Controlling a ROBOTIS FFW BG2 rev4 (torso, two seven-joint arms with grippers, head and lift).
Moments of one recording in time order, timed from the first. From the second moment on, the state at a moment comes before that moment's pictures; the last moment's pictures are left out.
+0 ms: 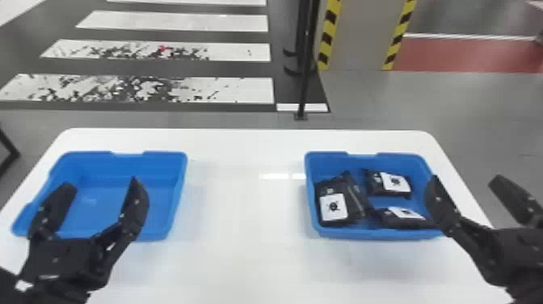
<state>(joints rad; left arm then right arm) 0.64 0.05 0.08 -2.18 0.22 -0.16 -0.05 0.69 -0.13 -0.22 -2.37 -0.27 0.13 0.11</state>
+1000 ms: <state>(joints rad) 0.64 0.05 0.08 -2.18 0.22 -0.17 -0.06 0.69 -0.13 -0.22 -2.37 -0.27 0.12 0.11</state>
